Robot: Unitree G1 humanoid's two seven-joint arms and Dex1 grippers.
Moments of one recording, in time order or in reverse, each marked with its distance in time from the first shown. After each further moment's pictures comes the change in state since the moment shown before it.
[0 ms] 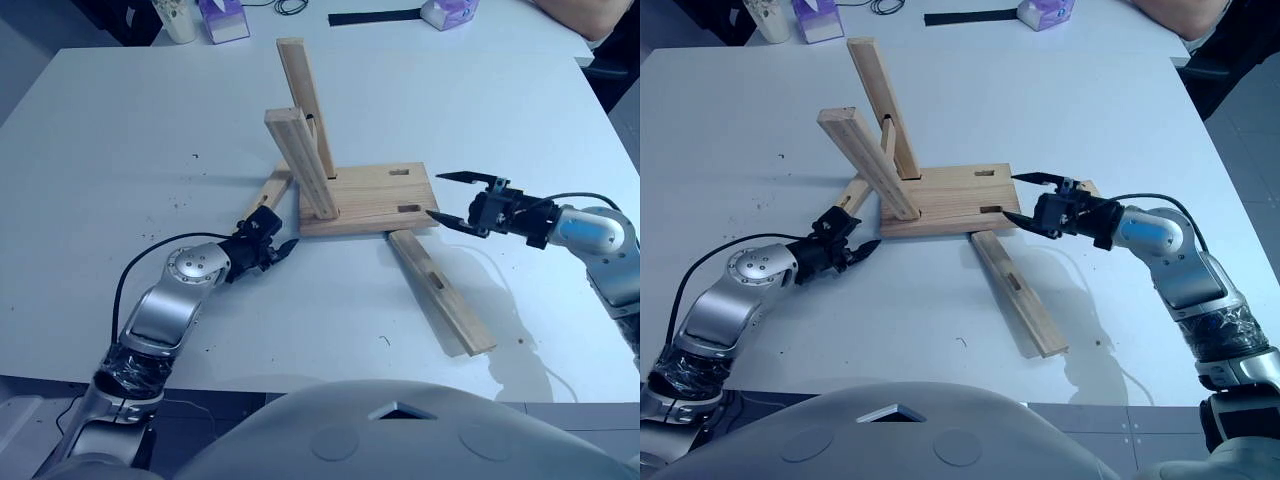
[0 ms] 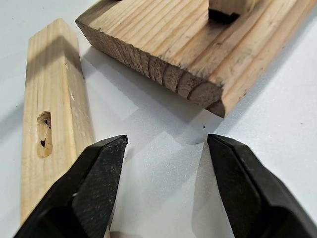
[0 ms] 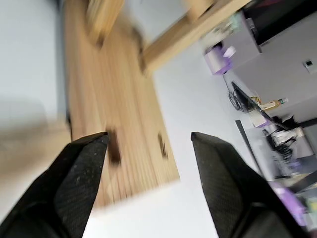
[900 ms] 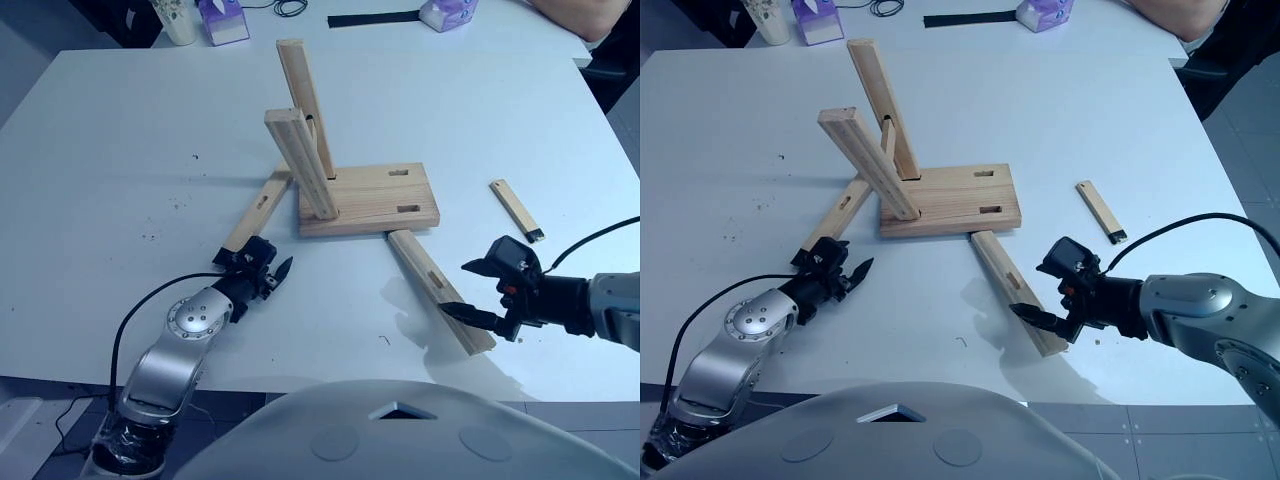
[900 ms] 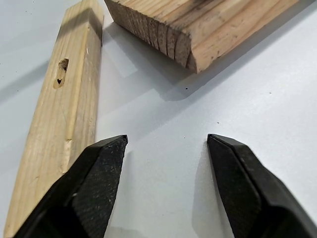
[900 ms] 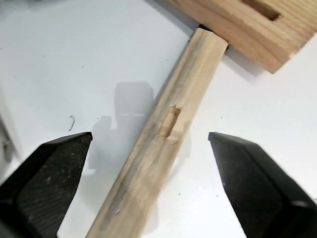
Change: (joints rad) left arm 0.312 -0.080 0.018 -0.235 0.060 0.002 0.223; right arm 0.368 -0.199 -0.415 -0.727 0.849 1.339 -0.390
